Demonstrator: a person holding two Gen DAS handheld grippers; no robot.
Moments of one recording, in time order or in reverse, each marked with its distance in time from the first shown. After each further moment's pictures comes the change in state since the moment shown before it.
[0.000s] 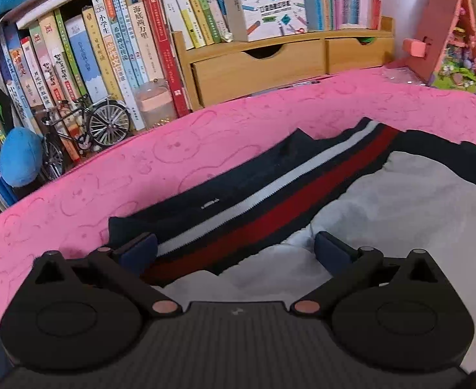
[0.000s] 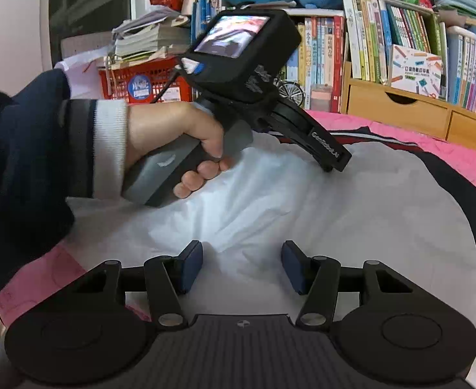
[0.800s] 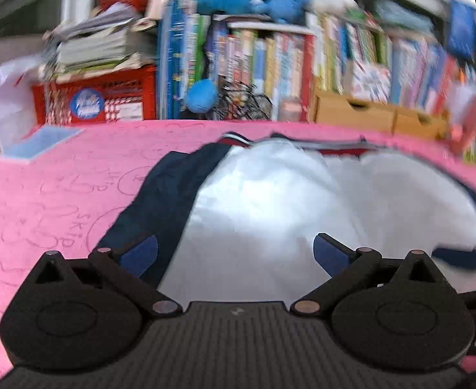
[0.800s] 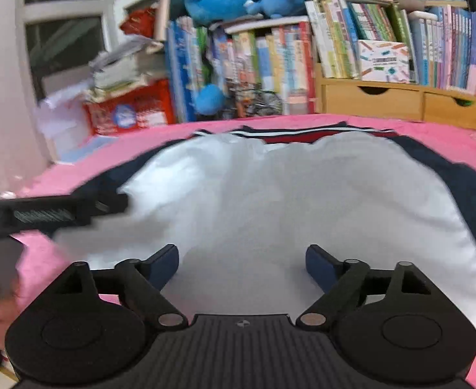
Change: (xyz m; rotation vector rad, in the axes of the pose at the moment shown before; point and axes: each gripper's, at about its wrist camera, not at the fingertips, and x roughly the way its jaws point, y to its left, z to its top) left arm -0.191 0.001 -0.156 -0.339 -0.139 0.267; right arm -0.034 0.020 -0.008 0.162 -0.056 -0.029
